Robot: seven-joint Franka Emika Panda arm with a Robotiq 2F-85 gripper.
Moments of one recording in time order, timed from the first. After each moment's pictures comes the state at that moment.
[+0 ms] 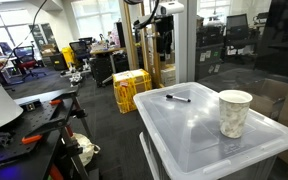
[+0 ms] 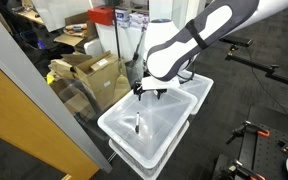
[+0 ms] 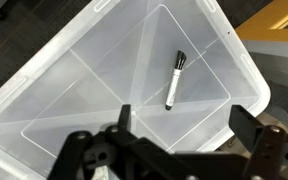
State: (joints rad) arm 0.07 0.46 0.00 -2.00 0.22 2.54 0.65
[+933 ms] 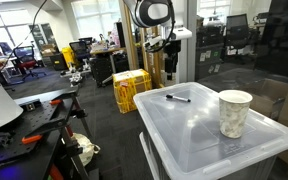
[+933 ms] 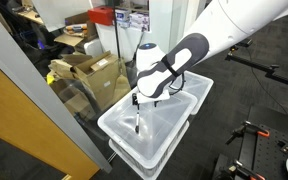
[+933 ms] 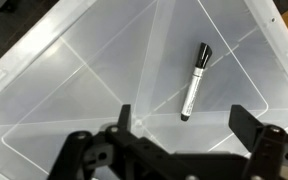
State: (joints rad) arm 0.14 0.72 -0.08 -1.81 0.20 2.54 0.66
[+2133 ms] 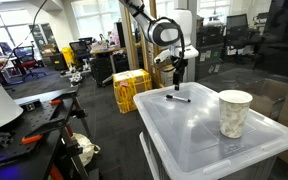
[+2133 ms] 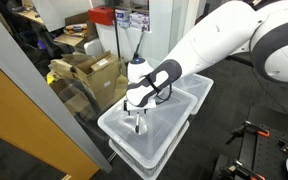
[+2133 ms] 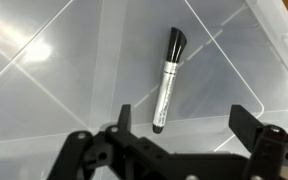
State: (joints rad) arm 0.13 1.01 -0.04 -1.48 0.25 2.53 0.68
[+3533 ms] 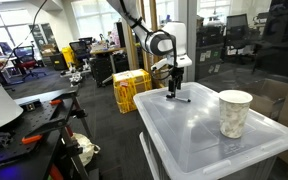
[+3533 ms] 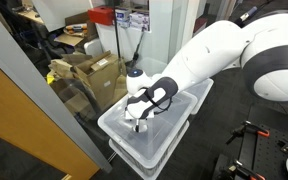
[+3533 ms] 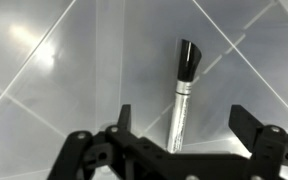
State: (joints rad) arm 0.20 1.10 -0.10 -1.45 0.24 2.57 0.83
